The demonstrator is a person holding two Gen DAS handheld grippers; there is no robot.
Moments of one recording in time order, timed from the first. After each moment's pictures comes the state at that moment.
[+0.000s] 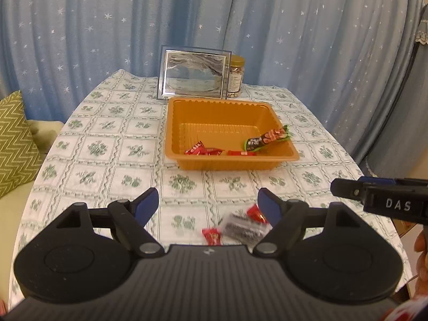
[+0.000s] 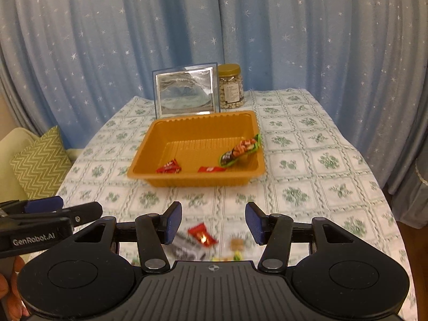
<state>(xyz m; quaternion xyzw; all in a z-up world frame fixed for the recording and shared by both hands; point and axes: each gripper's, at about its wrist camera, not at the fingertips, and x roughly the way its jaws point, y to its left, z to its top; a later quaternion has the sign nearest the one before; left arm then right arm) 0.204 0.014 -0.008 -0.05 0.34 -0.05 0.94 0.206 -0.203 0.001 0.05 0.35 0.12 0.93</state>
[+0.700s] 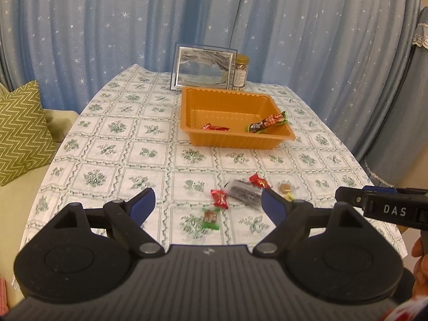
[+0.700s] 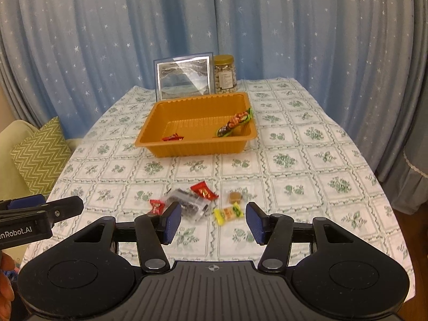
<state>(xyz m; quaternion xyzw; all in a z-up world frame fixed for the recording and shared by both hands) 0.123 0.027 -0.013 -0.05 0.34 -0.03 0.94 0.130 -0.200 -0.012 0.05 0.36 0.10 0.93</state>
